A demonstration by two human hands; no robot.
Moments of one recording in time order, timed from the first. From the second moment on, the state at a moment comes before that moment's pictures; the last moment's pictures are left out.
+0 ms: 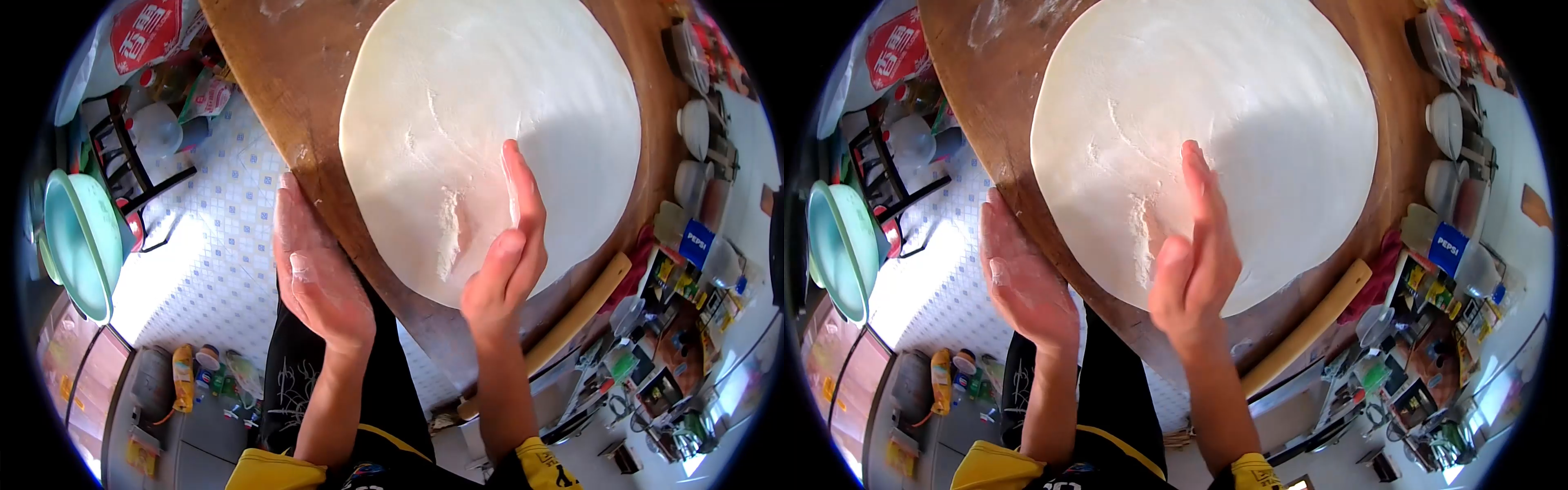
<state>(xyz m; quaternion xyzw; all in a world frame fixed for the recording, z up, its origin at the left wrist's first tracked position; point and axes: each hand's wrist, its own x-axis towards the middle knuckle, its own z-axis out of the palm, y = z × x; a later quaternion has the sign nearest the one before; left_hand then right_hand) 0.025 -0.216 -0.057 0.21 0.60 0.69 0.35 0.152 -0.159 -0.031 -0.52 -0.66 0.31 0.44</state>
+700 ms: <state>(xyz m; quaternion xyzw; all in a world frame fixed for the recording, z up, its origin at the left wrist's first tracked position) 0.032 -0.225 -0.081 -0.05 0.43 0.78 0.46 0.141 -0.148 -0.043 -0.45 -0.70 0.43 0.35</state>
